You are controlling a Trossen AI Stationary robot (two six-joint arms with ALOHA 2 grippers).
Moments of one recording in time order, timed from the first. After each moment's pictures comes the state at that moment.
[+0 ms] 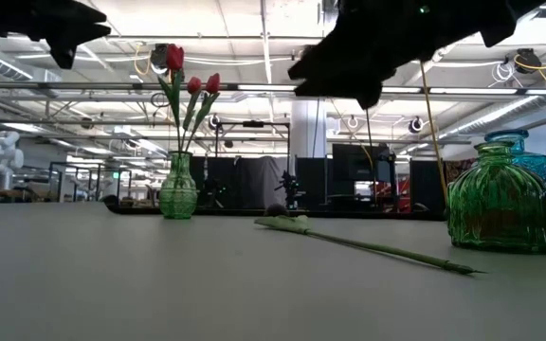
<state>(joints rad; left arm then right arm) 1.20 0.10 0.48 -0.36 1.00 -0.20 0.26 1.54 0.78 0.37 0.36 0.29</state>
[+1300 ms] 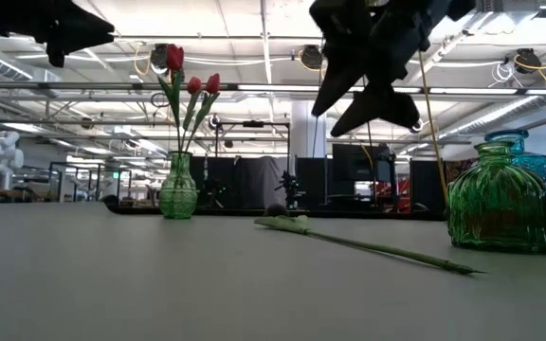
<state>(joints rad) 1.20 0.11 0.48 -0.30 0.73 -0.20 0.11 1.55 1.06 -0.37 0.11 0.94</state>
